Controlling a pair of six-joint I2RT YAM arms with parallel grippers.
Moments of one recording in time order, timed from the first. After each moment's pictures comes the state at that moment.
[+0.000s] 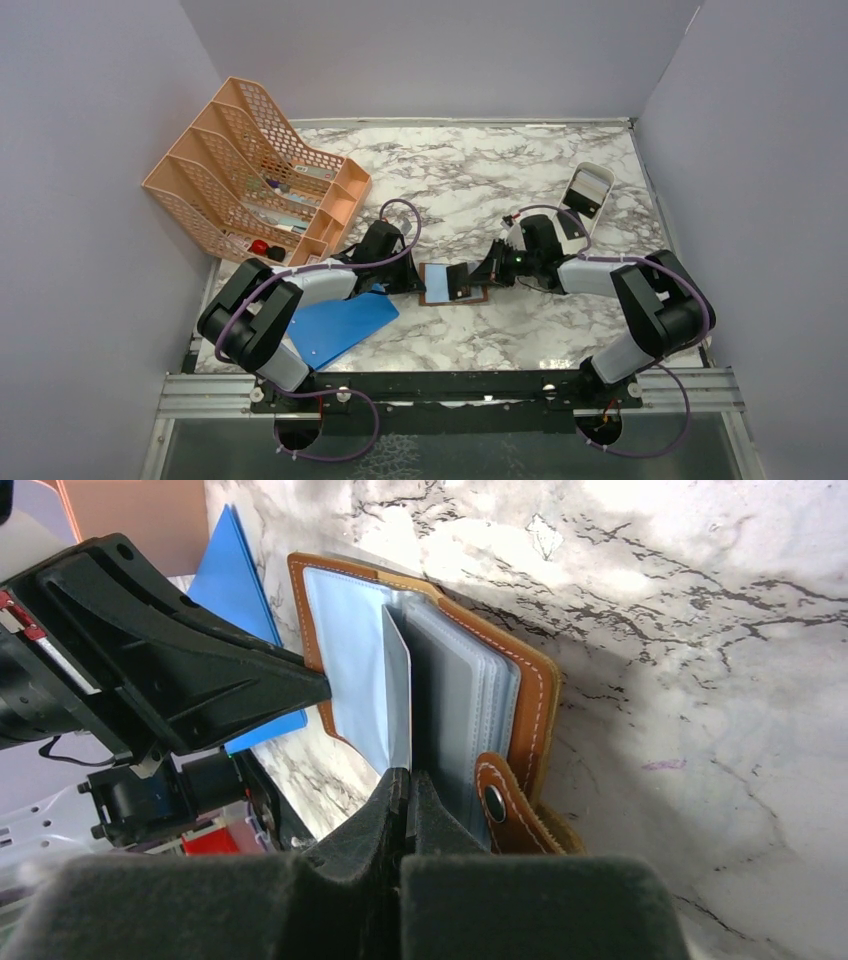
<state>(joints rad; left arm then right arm) -0.61 1.54 0.64 0.06 0.32 -0.69 0.42 1.57 0.56 0.27 -0.62 0.74</state>
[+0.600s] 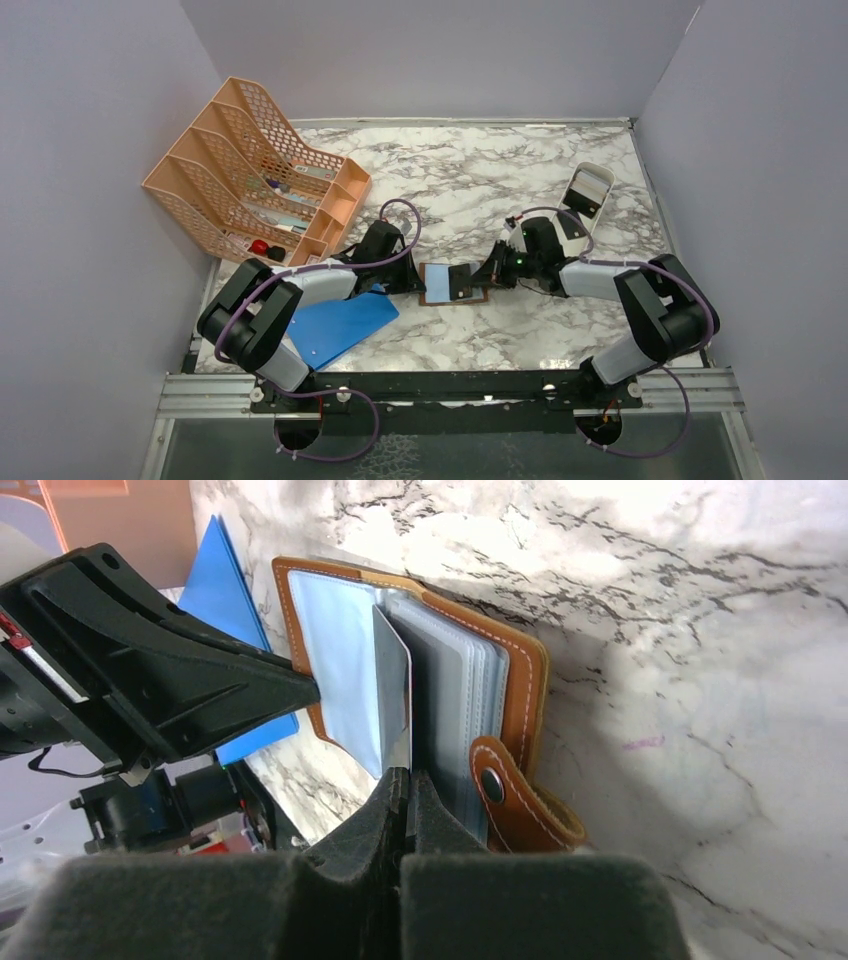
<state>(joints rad) -0.61 1.54 0.64 0.06 0.32 -0.69 0.42 1.56 0.55 0.26 -0.58 0.76</state>
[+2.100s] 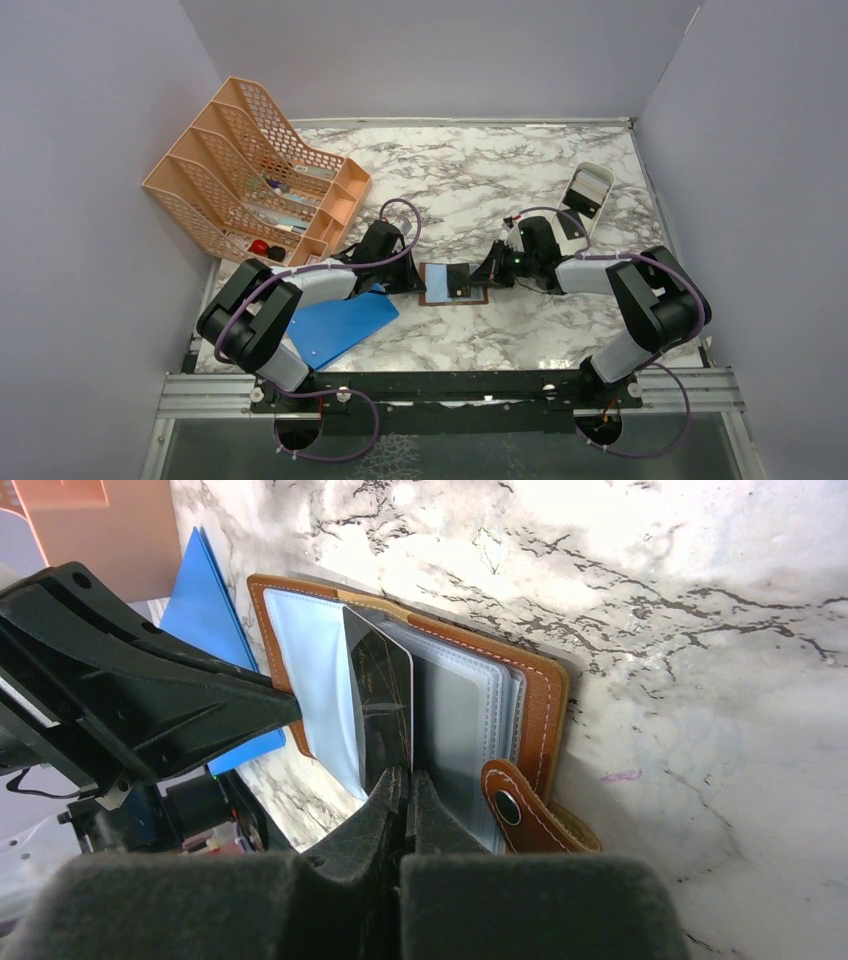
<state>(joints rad) -0.61 1.54 0.64 0.06 0.32 -0.69 0.42 1.61 0.55 0.29 -0.57 0.76</state>
